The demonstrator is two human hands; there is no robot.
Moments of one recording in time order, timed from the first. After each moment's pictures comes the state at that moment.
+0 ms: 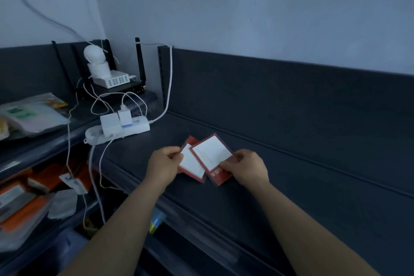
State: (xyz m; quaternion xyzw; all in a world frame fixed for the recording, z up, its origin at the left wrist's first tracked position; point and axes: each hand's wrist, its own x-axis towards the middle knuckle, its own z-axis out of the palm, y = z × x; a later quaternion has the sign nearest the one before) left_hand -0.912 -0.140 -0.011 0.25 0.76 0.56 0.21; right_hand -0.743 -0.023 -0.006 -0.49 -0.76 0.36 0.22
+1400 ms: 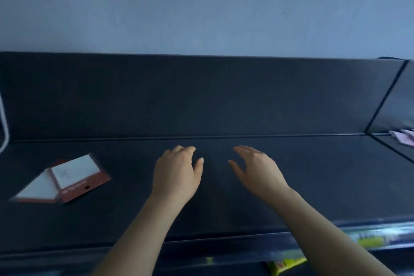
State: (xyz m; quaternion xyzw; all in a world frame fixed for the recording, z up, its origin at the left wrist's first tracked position) left_hand -0.690 -0.088 0.020 0.70 0.65 0.29 0.00; right_hand -0.503 -0.073 0.019 -0.61 -0.77 0.03 0.21
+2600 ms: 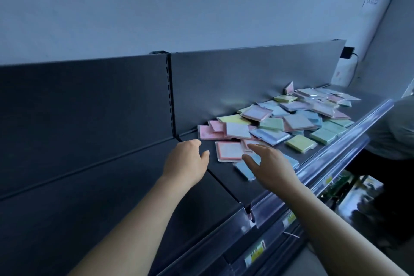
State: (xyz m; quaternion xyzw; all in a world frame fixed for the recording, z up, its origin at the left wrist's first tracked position) left_hand -0.134 0.004 0.025 0.85 0.46 0.22 0.16; right_hand 0.036 -0.104 0.016 -0.82 -0.51 0.01 0.24
